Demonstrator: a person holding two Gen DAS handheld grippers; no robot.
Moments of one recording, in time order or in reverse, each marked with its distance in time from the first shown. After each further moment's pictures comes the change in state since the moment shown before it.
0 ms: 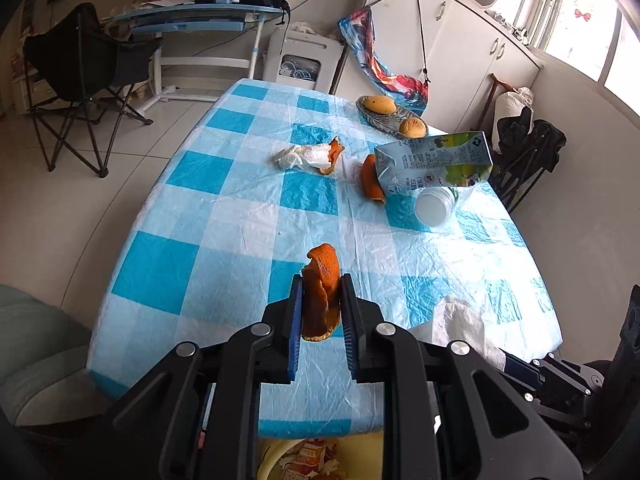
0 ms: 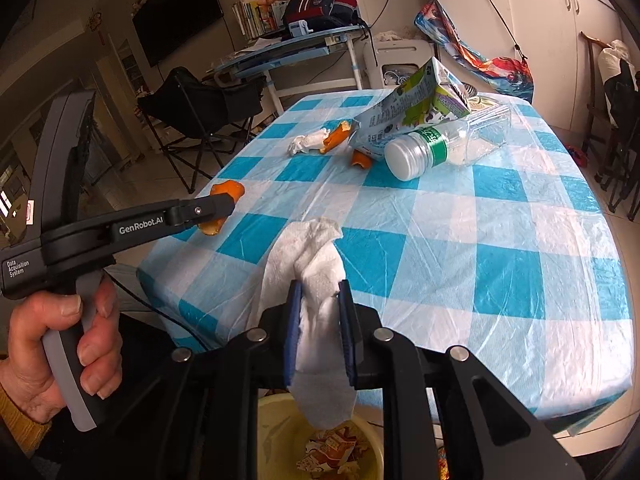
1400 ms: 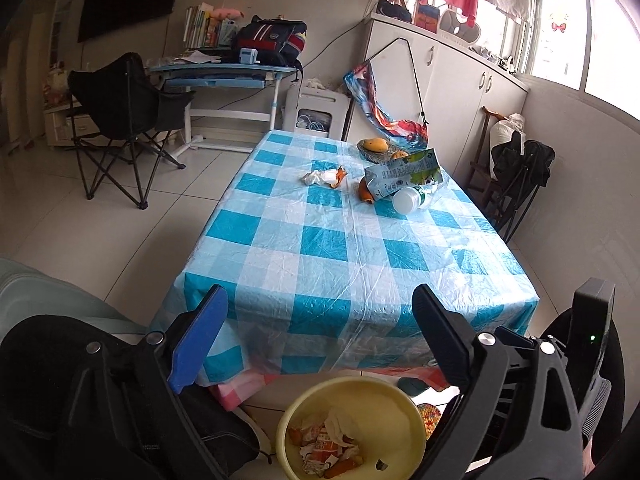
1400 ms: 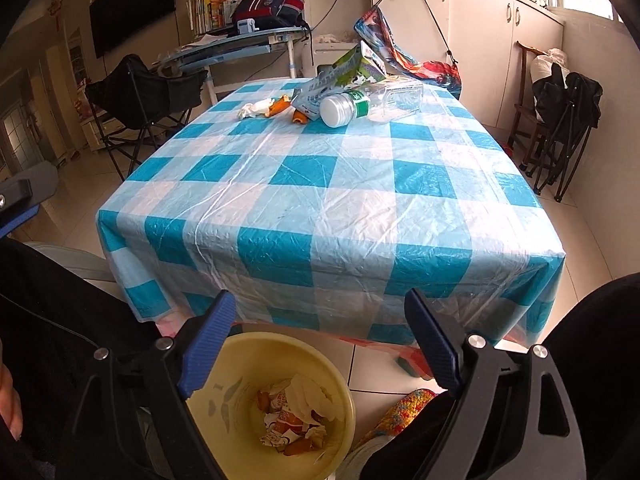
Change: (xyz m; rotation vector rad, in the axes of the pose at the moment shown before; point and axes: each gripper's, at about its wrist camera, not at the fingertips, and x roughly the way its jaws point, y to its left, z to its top) left arm -0.134 -0.008 -0.083 0.031 -0.207 0.071; right arm -0.024 0.020 -0.066 -0.007 -0.023 -0.317
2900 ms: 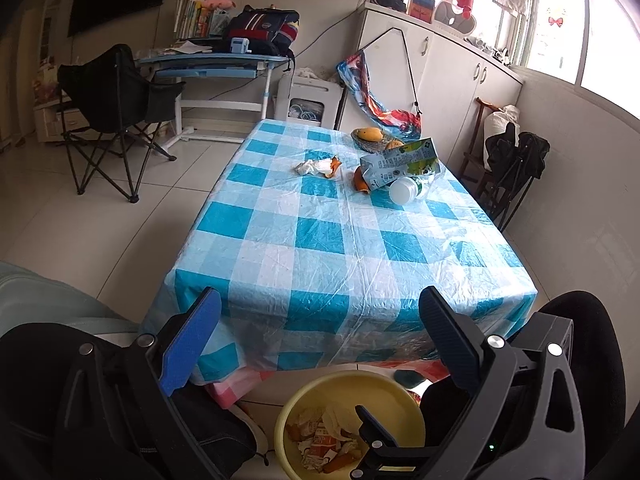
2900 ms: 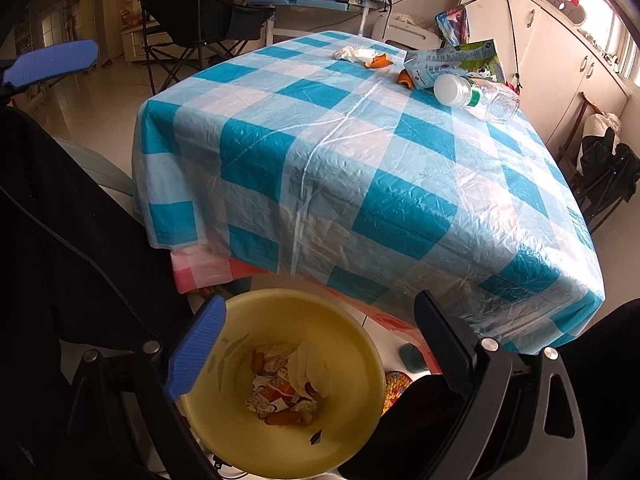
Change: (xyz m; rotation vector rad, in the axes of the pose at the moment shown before) left arm 0.017 0.004 0.000 -0.005 0.045 -0.021; right arm 0.024 0.077 -0.020 -0.251 0.117 0.026
